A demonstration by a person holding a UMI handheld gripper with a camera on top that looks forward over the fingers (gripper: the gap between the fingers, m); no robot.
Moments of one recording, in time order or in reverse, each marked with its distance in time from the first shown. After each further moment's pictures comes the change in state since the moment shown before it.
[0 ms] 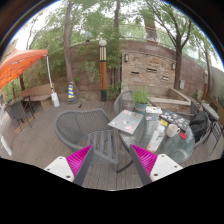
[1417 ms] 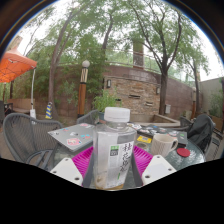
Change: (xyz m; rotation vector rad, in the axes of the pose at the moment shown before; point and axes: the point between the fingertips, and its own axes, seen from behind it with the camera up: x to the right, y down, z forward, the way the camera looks) arm 0.280 0.046 0.315 0.380 0.171 -0.039
